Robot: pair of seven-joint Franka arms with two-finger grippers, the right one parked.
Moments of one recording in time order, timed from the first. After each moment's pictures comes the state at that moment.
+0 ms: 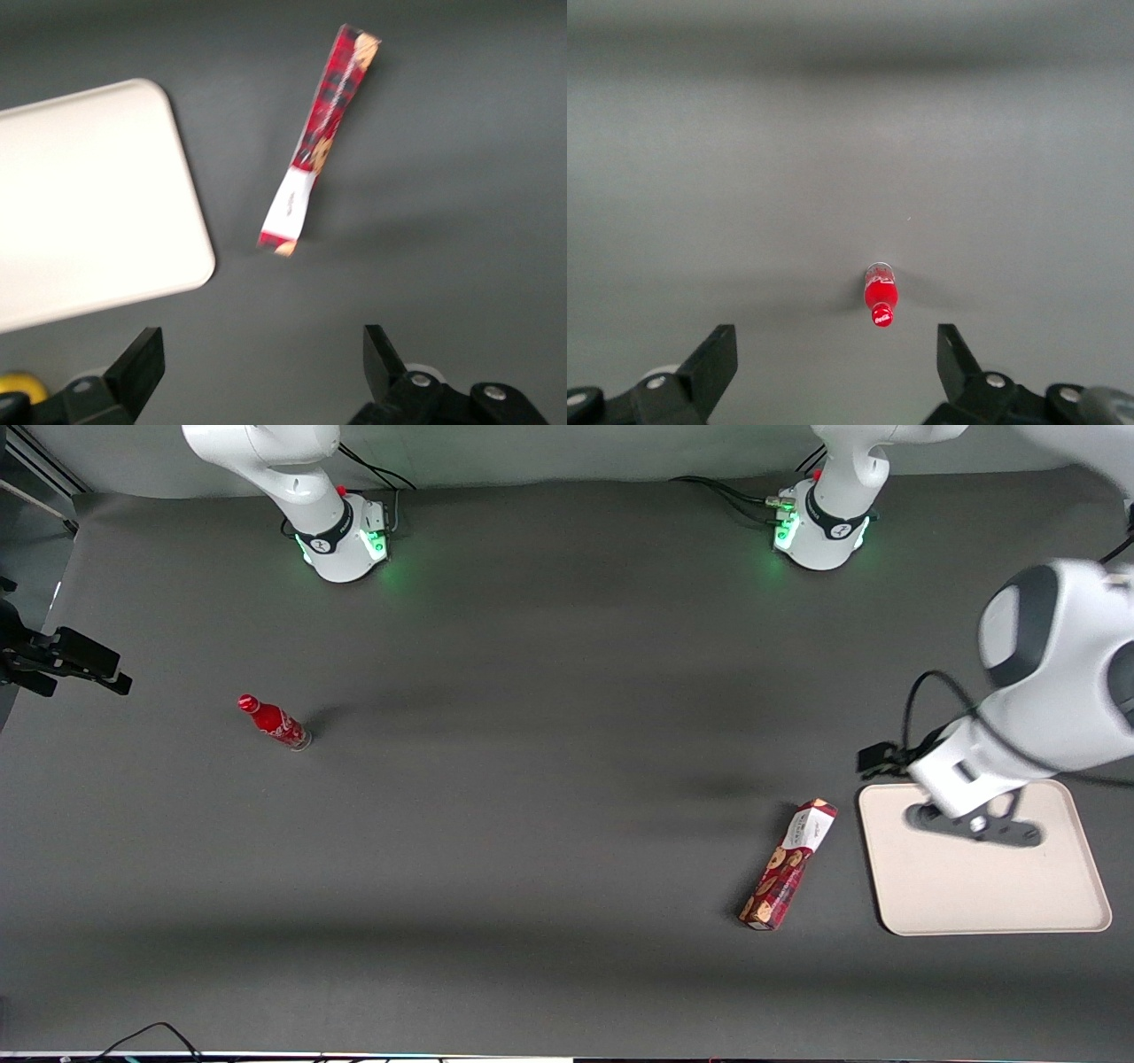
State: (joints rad) arm -0.09 0.34 -0.08 -1.49 0.00 1.76 0.03
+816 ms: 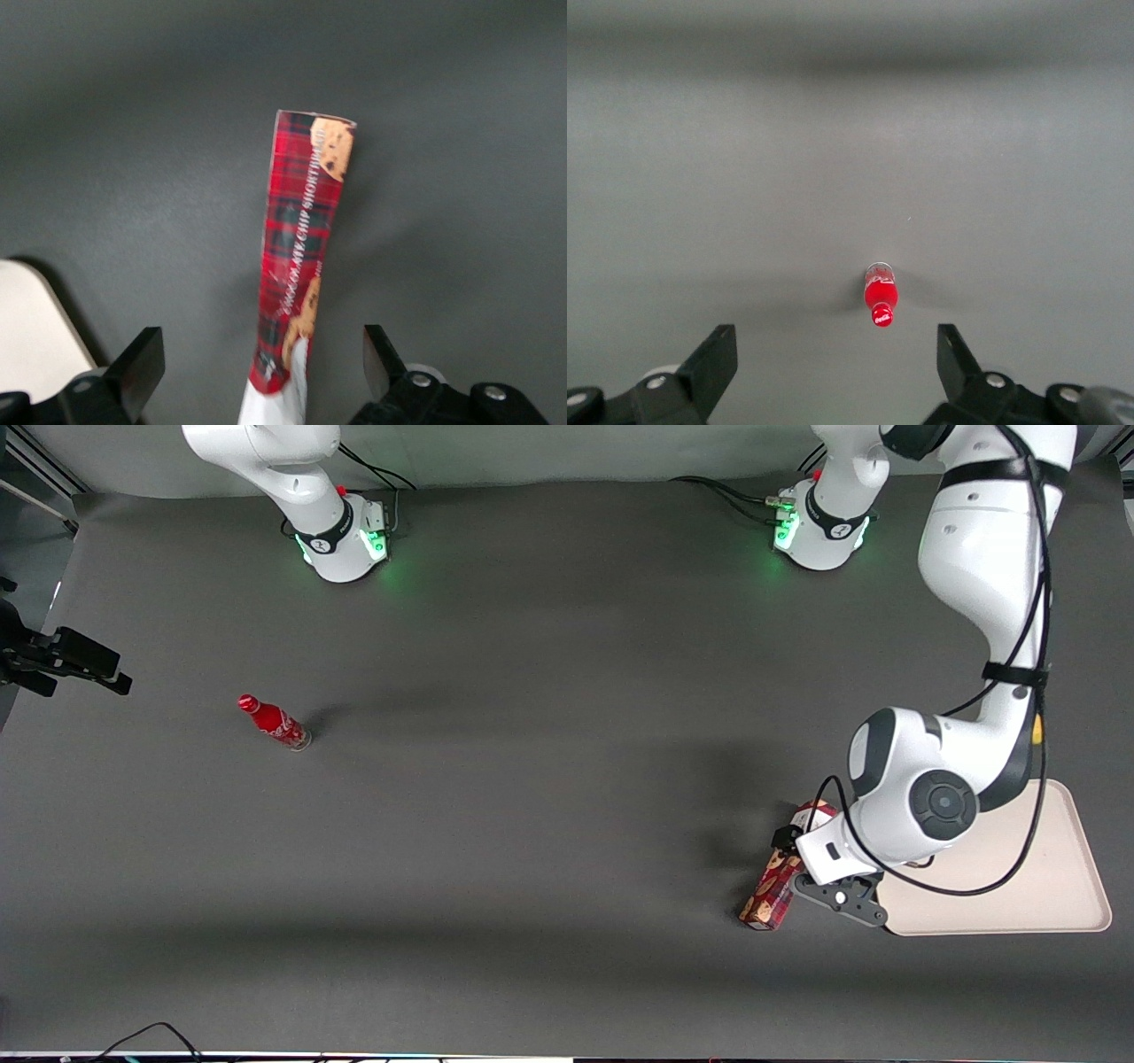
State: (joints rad) arm -0.09 0.68 -0.14 -1.48 0.07 2.23 0.19
